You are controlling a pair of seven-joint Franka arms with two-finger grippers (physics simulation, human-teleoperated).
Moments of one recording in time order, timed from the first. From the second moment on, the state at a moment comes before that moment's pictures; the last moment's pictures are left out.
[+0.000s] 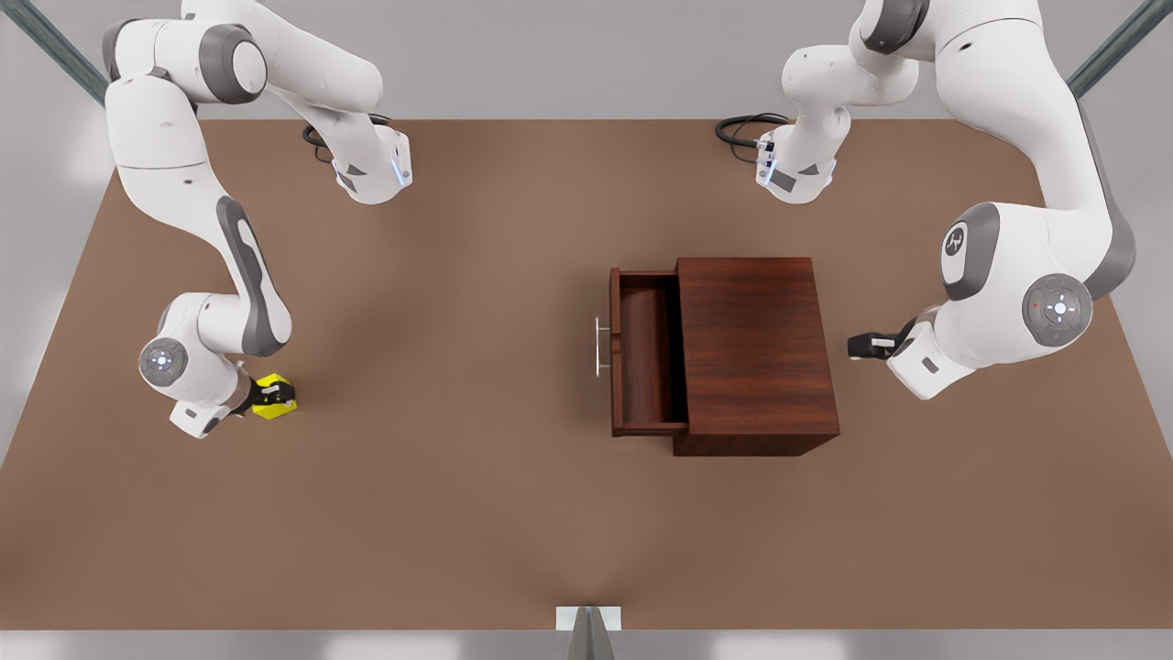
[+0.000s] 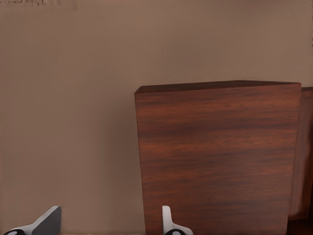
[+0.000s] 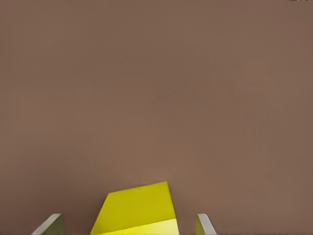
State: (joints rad) left arm -0.02 0.32 -0.09 -1.39 -0.02 1.50 -0.04; right arm -0.29 0.50 0.13 -1.94 -0.19 2.39 -0.29
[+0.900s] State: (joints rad) left arm -0.02 0.32 -0.09 -1.40 -0.02 1.49 0.04; right arm -0.31 0.53 0.14 -2.02 -0.20 2.52 -0.32
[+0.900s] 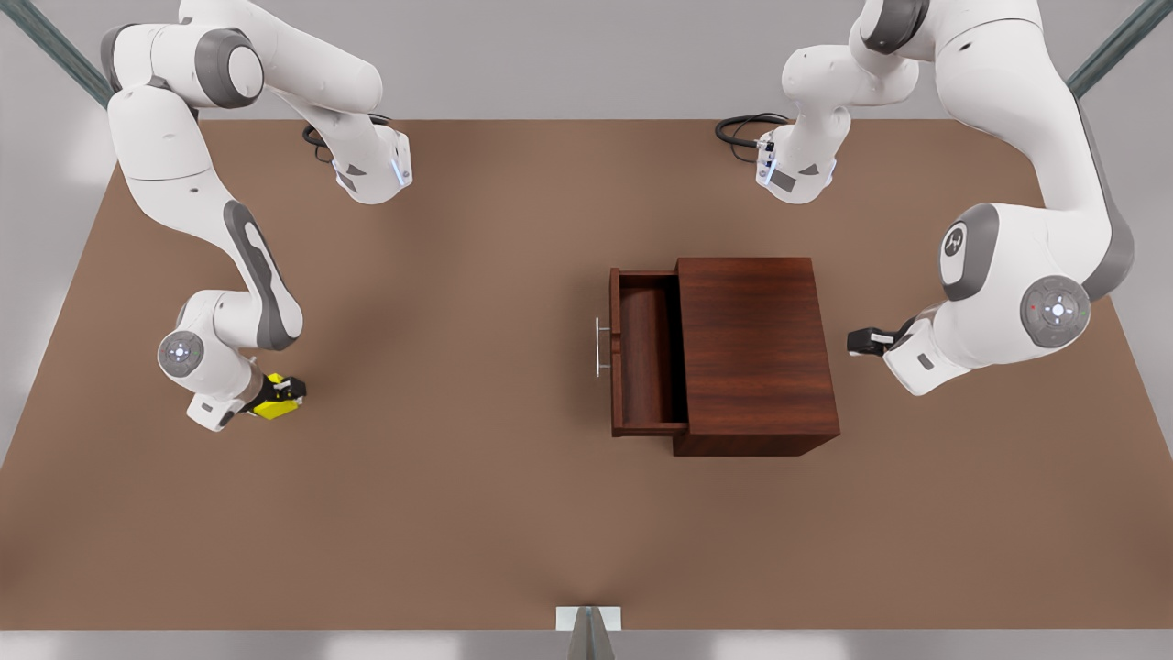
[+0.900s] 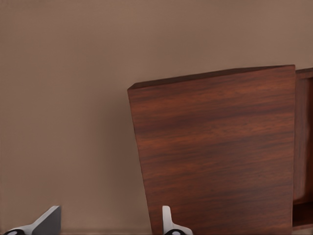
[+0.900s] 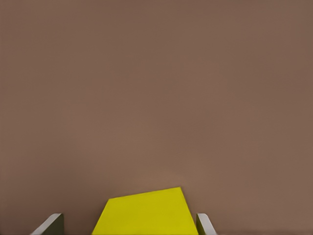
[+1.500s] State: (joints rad) left arm -0.05 0.32 -0.09 -1.41 -0.01 1.48 0.05; right arm -0.34 0.47 0.18 -2.01 -0.19 2.51 -0.32
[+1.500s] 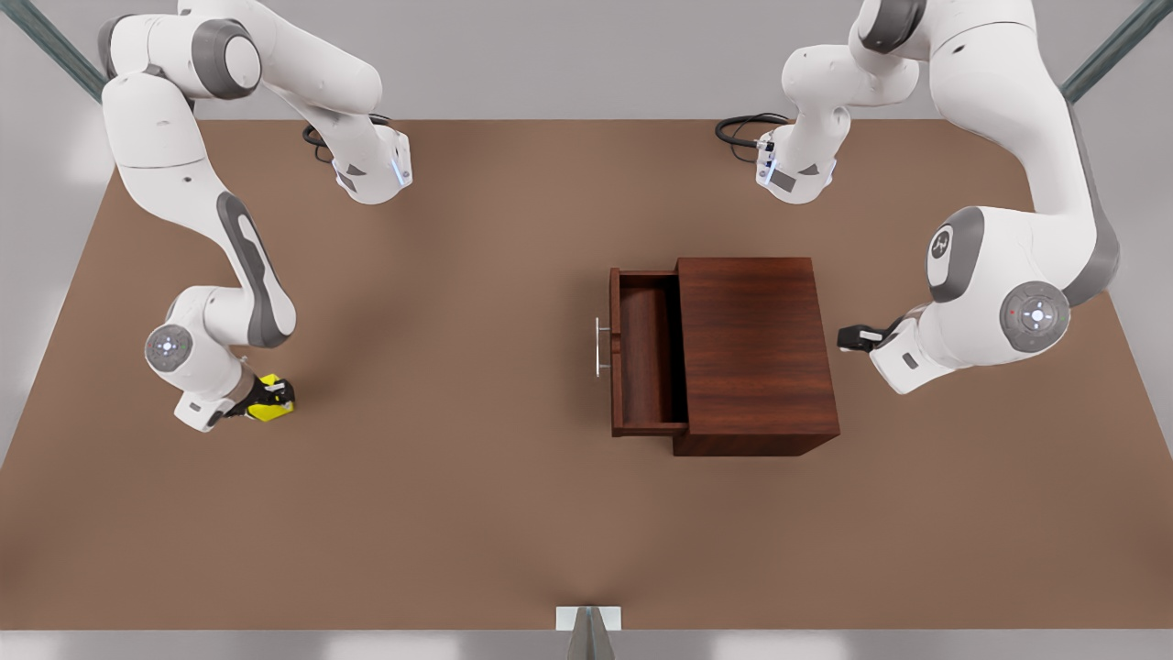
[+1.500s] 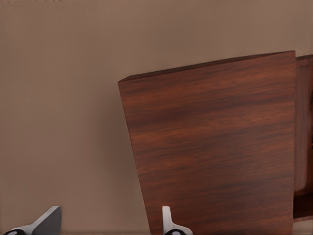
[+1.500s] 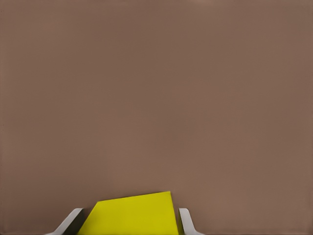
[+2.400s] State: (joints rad) left arm -0.03 0.32 -0.09 -1.41 -0.01 1.46 0.04; right arm 0.18 0.53 0.41 -1.37 -0.10 1.83 0.29
